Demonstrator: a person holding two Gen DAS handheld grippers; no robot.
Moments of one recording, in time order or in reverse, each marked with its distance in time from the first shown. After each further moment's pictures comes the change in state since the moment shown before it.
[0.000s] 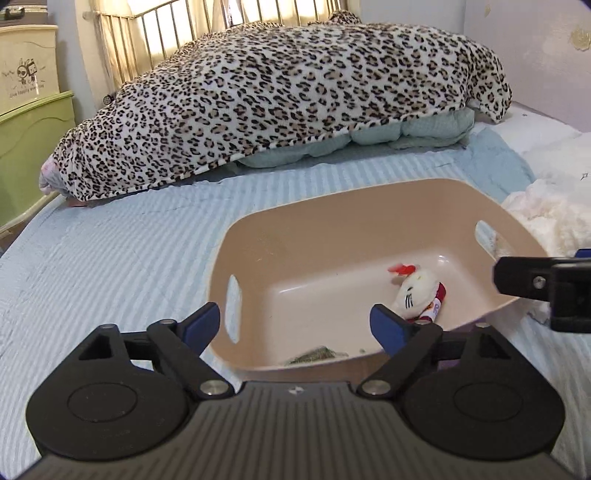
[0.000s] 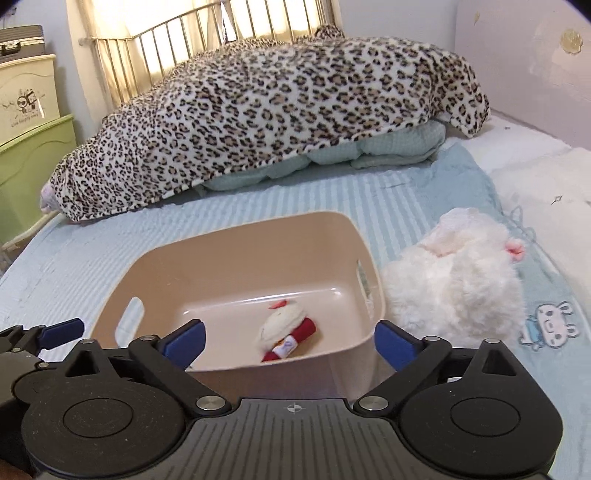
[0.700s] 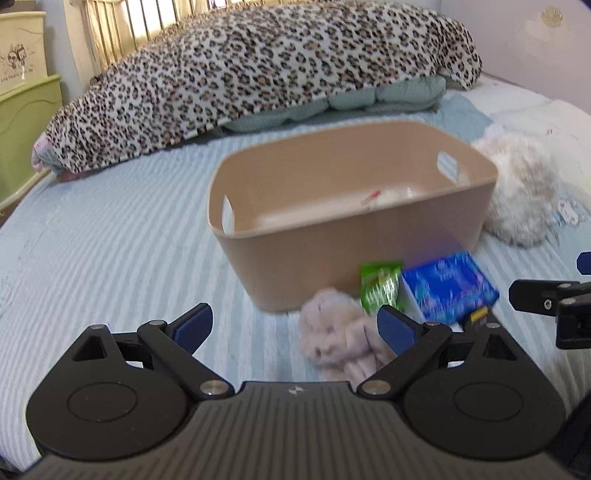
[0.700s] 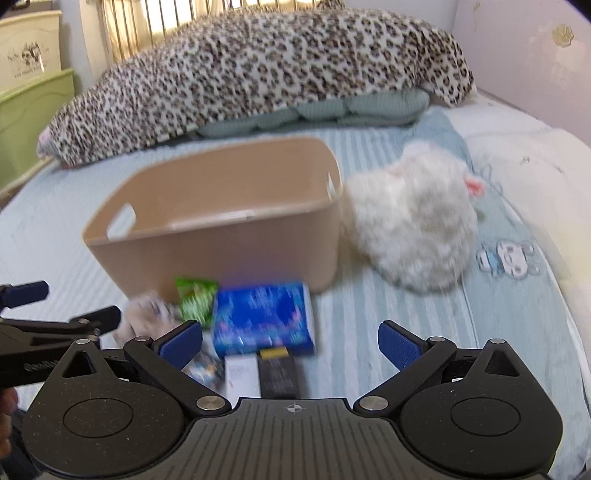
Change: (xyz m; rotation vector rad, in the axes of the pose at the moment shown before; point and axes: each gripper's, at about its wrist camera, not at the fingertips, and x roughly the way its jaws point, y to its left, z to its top) left arm -0.043 0.005 -0.073 0.039 0.080 -0.061; right arm -0.037 -0.016 -0.075 -0.062 0.125 -0.063
